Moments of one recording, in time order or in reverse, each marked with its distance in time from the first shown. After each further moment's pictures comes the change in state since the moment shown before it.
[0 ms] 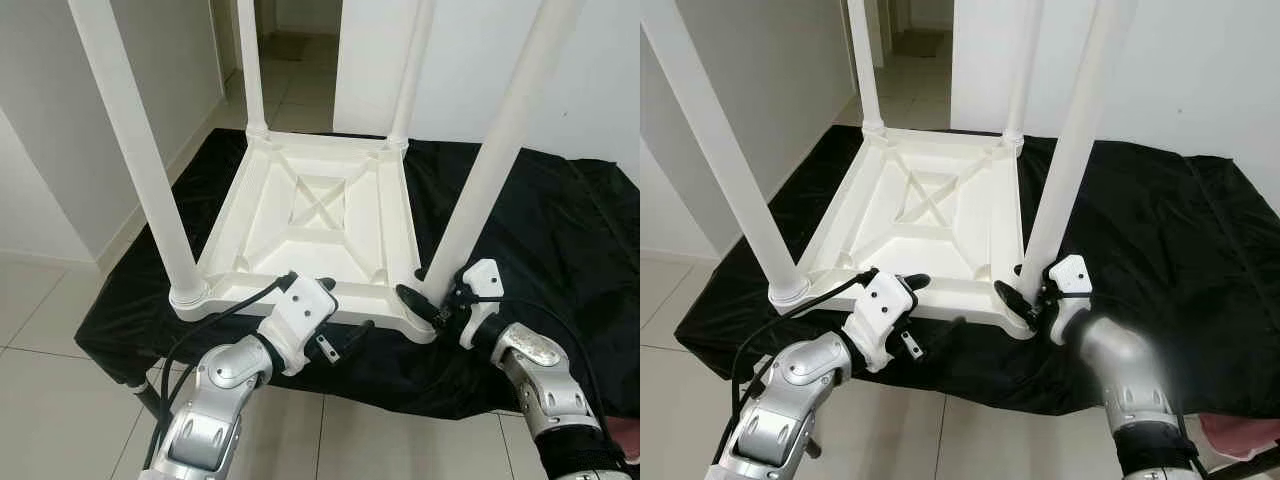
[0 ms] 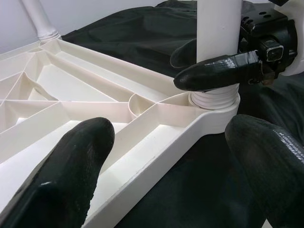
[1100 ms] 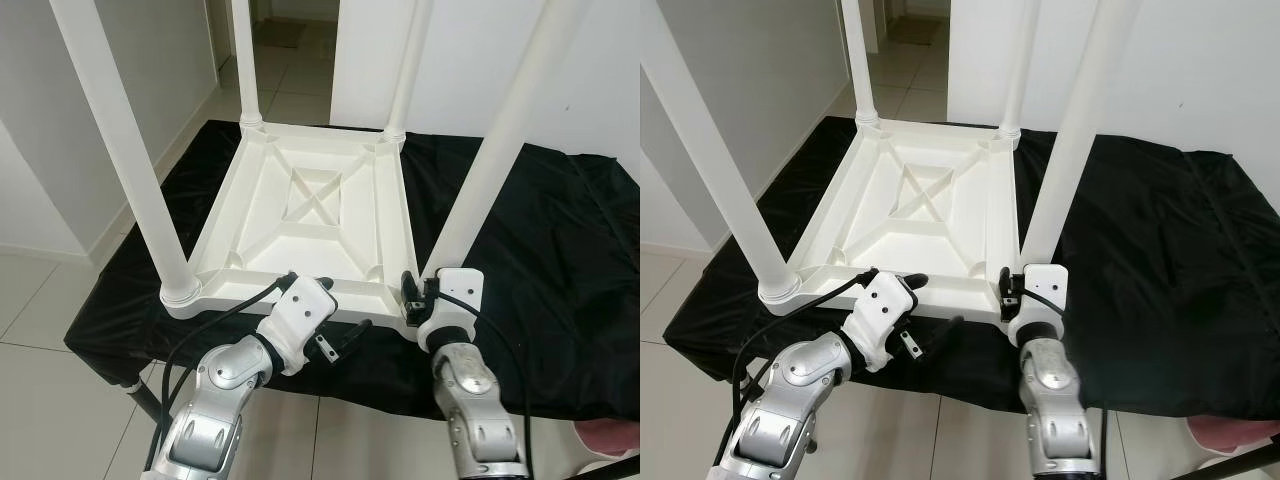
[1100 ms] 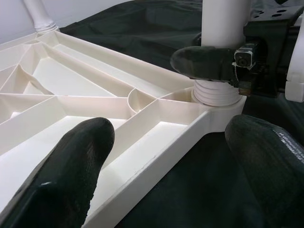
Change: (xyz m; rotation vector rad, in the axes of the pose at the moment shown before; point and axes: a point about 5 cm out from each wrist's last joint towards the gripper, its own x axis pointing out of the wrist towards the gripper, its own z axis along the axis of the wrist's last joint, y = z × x) left arm -0.001 0.001 -0.001 0.015 0.015 0.017; right arm 0.013 0.057 0.011 0.151 0.030 -0.796
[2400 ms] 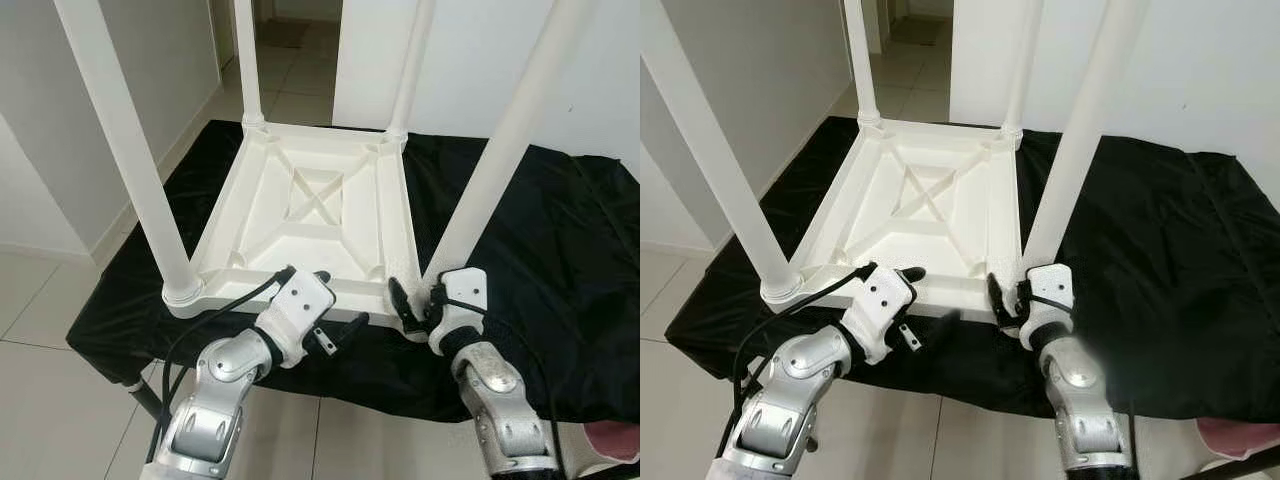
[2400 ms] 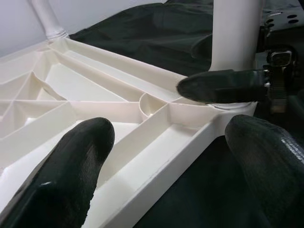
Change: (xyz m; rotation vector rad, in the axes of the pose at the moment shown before) left arm 0.003 0.006 0.001 0.034 -0.008 0.013; right arm 0.009 -0.024 -0.002 -0.116 -0.063 0.441
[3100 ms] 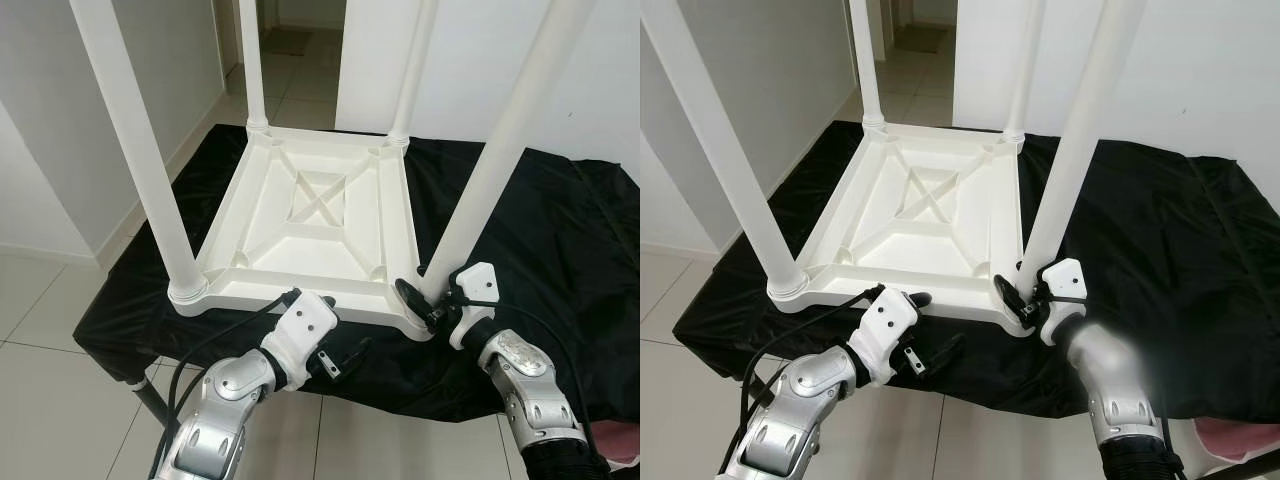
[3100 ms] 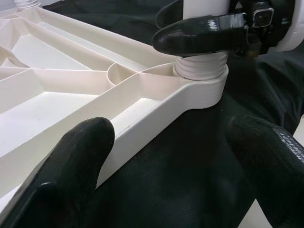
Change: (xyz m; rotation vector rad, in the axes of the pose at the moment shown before) left arm 0.000 -0.019 -0.018 -0.093 0.053 -0.057; right arm 0.009 -0.022 -0.005 -0.040 -0.036 0.218
